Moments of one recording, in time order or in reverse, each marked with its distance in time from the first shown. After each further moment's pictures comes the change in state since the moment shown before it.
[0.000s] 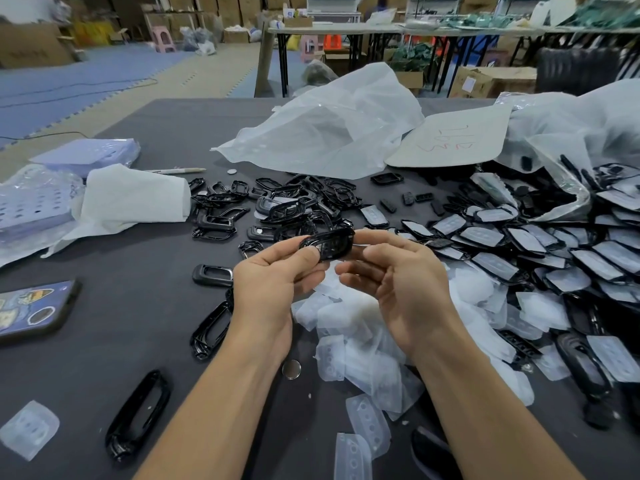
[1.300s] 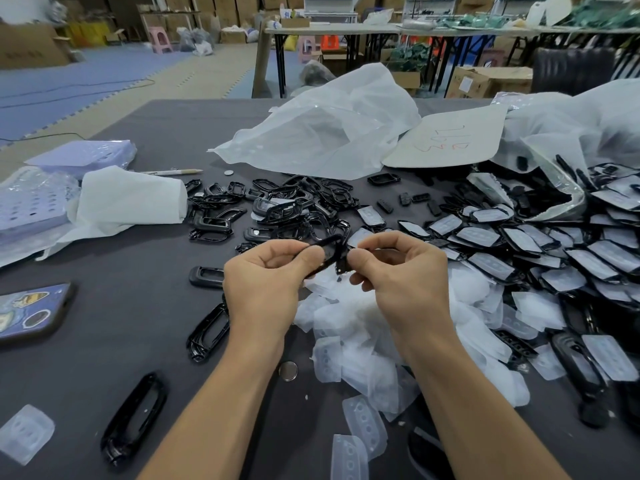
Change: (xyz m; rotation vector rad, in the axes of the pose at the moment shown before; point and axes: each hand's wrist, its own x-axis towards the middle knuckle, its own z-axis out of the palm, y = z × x) left_hand -0.001 -0.006 -0.004 0.275 0.023 0.251; right_hand -0.003 0.007 0.000 -0.430 0.210 -0.263
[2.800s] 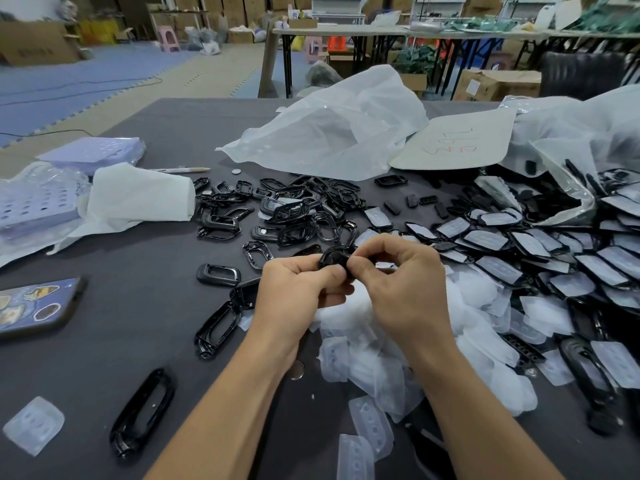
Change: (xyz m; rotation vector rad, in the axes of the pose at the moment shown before) left_hand -0.009 0.005 0.006 -0.001 -0.275 -0.199; right_hand 0.002 0.008 -0.001 -0.388 -0.054 -0.307
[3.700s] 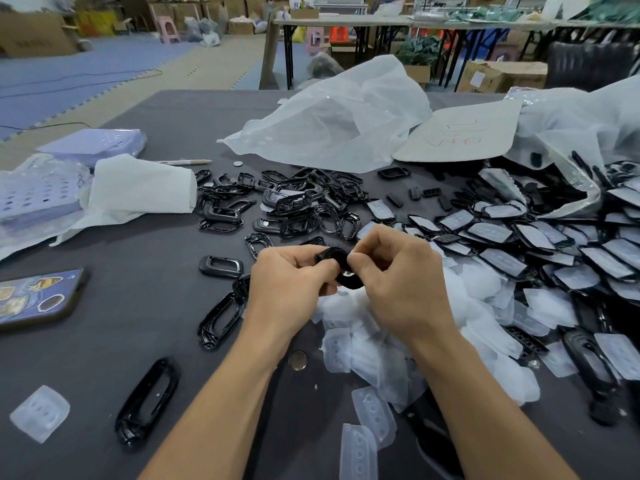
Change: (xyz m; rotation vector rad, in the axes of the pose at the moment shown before) left_hand 0.002 -0.001 -0.010 0.297 0.081 0.134; right_hand 0.001 0.001 -0.003 -0.180 -0.104 -0.059
